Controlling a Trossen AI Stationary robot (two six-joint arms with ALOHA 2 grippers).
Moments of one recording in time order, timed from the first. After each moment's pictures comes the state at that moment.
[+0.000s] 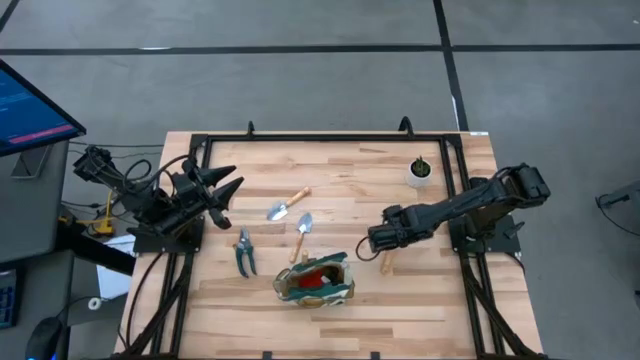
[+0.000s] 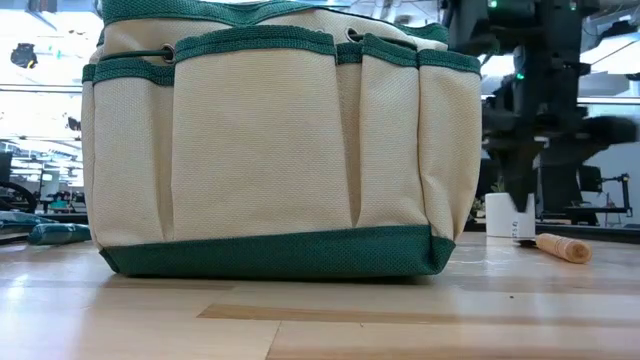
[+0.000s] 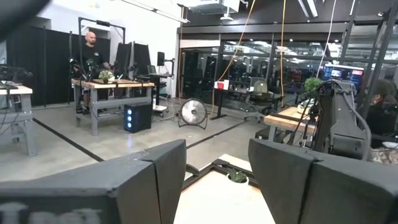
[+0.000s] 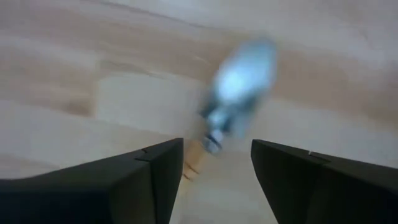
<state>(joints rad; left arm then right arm) -0.59 0.70 0.63 0.50 -1.20 0.26 0.24 1.56 0.92 -0.90 0.16 1.48</state>
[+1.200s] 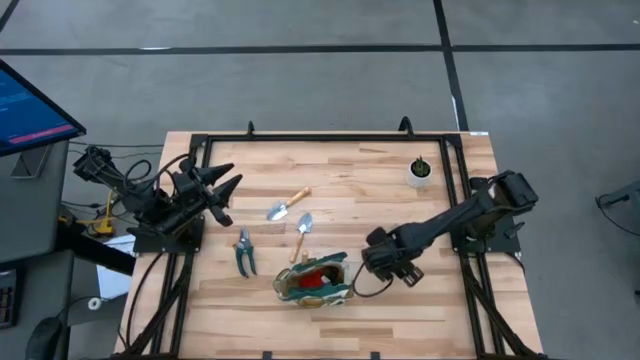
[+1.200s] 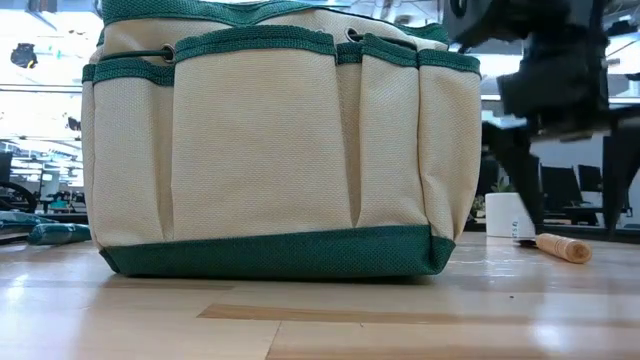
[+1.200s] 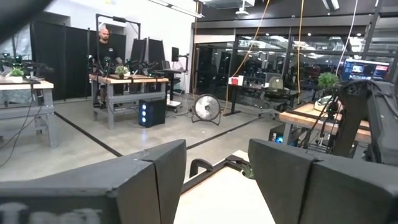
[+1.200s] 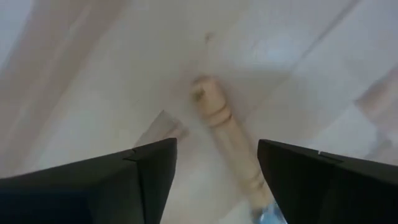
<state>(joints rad) -0.59 0.71 0.63 0.49 -1.27 0.26 0.36 1.69 0.98 -0.82 -0.01 -0.36</state>
